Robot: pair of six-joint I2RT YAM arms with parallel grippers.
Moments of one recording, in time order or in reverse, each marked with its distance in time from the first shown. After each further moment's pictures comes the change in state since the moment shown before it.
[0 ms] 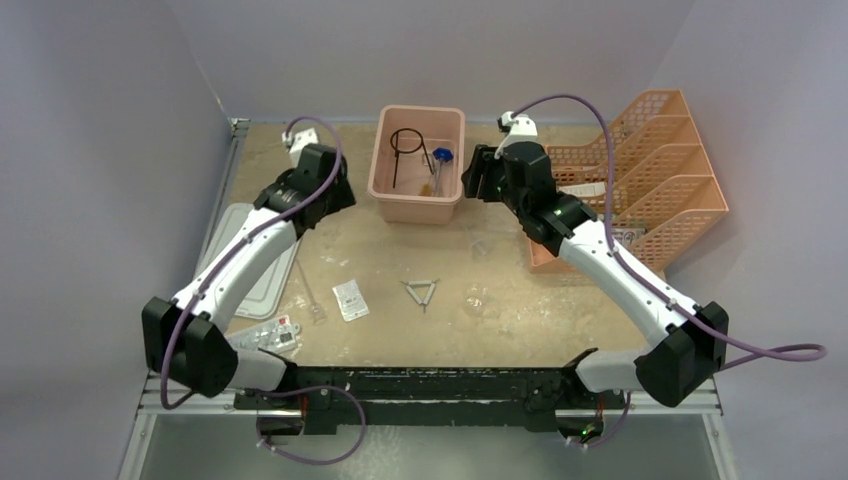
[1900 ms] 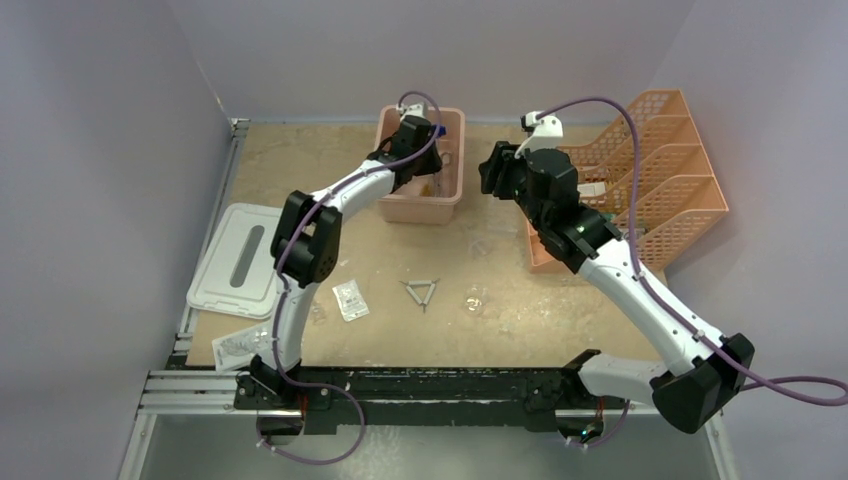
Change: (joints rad) left arm -0.117 0.820 0.548 0.435 0.330 -0.010; right arm 0.008 -0.138 -0.037 0.039 0.091 -0.055
